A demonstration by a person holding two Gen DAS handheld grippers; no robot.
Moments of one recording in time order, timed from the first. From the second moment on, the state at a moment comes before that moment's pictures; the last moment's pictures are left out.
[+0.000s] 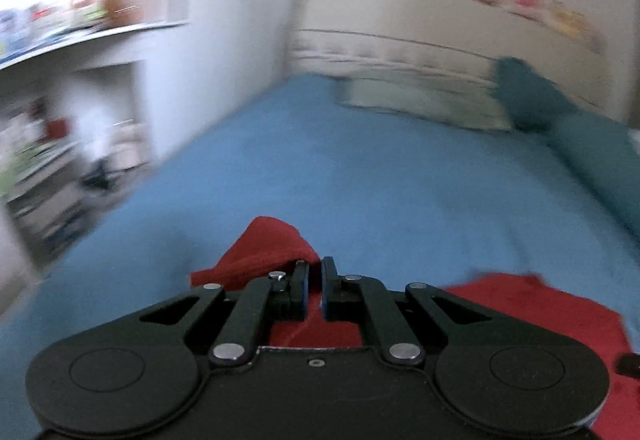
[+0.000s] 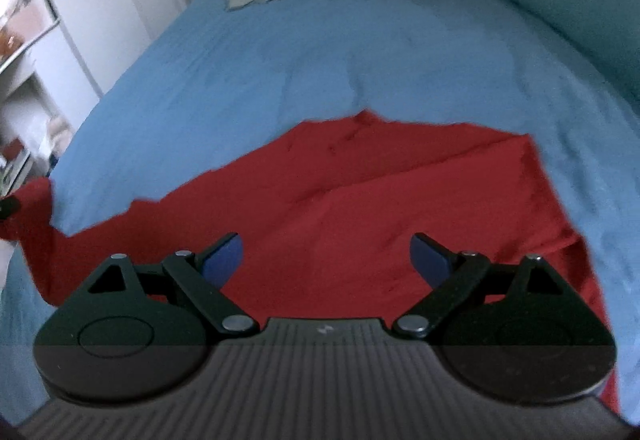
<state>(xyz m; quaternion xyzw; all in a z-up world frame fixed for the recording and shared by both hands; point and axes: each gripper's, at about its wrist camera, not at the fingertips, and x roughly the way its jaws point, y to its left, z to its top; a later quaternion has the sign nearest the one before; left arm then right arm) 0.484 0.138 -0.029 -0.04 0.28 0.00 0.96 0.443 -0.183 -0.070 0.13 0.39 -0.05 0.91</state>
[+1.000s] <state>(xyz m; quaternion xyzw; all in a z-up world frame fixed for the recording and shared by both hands) 0.482 0.007 -0.134 0.06 0.40 -0.09 0.91 0.473 -0.238 -0.121 0.00 0.43 0.03 0.90</state>
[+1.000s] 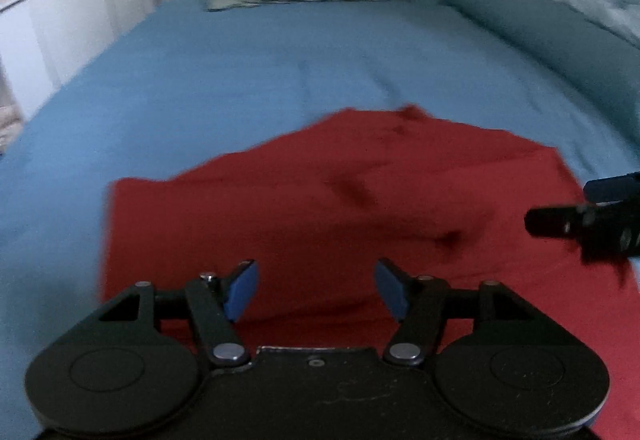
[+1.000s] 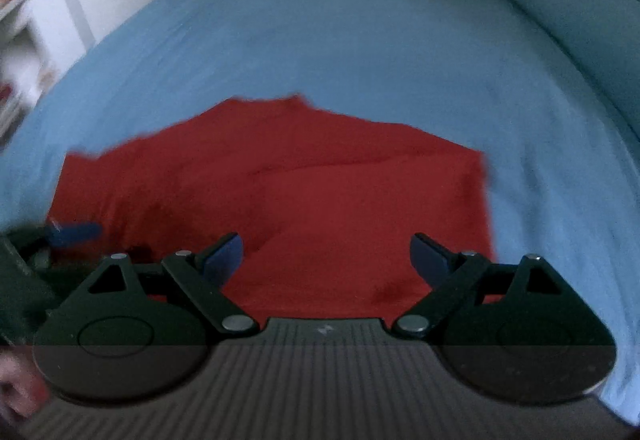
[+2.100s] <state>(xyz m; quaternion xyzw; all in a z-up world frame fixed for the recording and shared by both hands) 0.476 0.115 -0.165 0.03 0.44 0.02 0.90 0.516 -0.238 -0.170 0.15 0.43 -0.05 0.89</state>
